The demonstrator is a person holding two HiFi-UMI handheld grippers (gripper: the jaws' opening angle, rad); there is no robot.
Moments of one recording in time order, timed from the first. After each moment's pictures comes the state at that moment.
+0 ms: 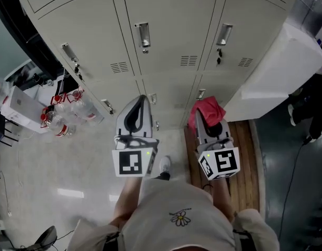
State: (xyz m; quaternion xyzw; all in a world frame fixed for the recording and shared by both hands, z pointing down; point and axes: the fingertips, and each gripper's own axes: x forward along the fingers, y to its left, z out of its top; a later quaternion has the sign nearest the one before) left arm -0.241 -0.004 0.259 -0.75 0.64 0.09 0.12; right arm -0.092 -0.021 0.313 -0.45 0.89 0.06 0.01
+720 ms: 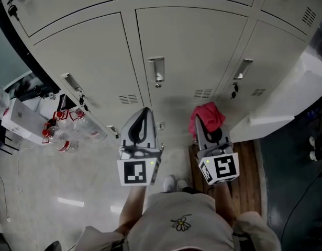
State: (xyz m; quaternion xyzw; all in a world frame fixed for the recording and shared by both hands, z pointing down) left arm -0.299 -0.104 0.254 -0.74 0.65 0.09 0.11; right arm -0.158 -0.129 0.286 -0.44 0.89 0.10 0.02
